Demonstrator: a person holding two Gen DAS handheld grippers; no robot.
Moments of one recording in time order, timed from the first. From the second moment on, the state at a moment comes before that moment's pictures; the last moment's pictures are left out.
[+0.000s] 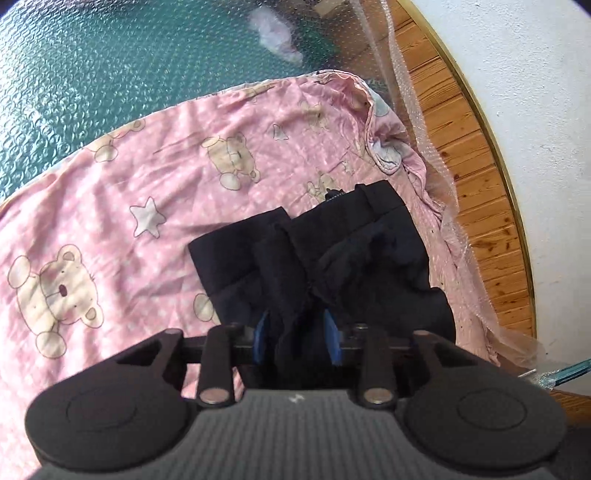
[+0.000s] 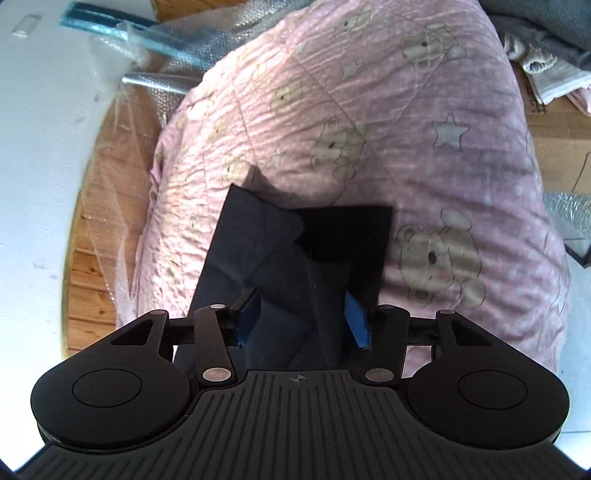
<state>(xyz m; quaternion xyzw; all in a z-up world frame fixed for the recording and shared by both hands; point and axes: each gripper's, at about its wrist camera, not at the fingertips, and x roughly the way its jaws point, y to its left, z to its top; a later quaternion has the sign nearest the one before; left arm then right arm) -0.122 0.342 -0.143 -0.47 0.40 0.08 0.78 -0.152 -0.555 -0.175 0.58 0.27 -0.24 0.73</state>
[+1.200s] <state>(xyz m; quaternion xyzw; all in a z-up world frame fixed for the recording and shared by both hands) -0.091 0.265 -0.136 -0.42 0.45 0.21 0.76 -0.007 -0.315 -0.161 -0.32 0.48 0.34 0.74</state>
